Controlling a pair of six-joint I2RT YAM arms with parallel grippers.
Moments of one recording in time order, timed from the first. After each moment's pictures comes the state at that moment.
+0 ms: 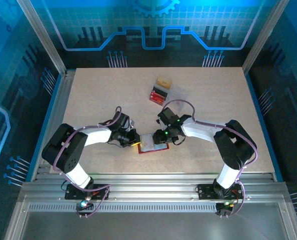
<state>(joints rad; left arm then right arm) -0.43 1.64 0.70 -0.16 0.49 -0.77 0.69 1.72 1.01 -0.50 -0.21 0.48</state>
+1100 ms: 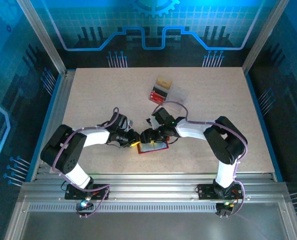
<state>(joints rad) -0.40 1.63 0.65 -0.07 0.55 -0.83 0.72 1.83 1.02 -0.21 -0.51 0.58</state>
